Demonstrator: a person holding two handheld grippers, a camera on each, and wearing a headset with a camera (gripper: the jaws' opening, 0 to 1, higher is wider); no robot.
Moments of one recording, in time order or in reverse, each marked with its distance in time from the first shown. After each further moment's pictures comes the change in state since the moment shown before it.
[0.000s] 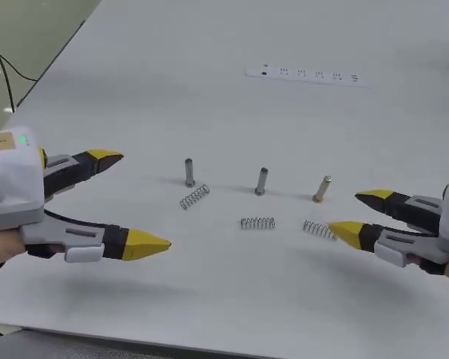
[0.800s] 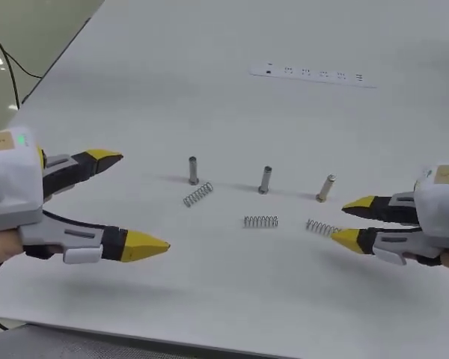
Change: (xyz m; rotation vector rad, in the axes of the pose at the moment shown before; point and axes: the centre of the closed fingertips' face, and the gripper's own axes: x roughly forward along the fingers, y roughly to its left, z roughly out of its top) left arm -0.006 -0.001 -0.003 0.000 0.007 0.008; right arm 0.017 0.015 -0.019 -0.232 0.222 0.147
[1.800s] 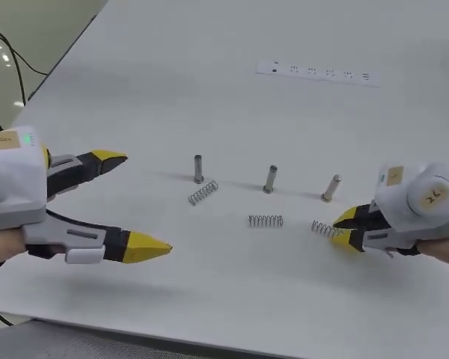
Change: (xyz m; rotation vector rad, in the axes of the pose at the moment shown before) left arm -0.002 -0.004 -0.005 -0.003 0.018 -0.017; right arm 0.029 -0.004 -0.032 -0.119 0.207 0.092
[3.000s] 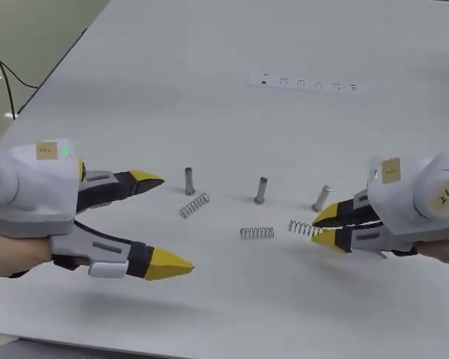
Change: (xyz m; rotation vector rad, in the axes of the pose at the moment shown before) left arm 0.040 -0.038 0.015 0.033 0.018 -0.190; right arm -0.035 0.024 0.063 -0.138 -0.091 0.025
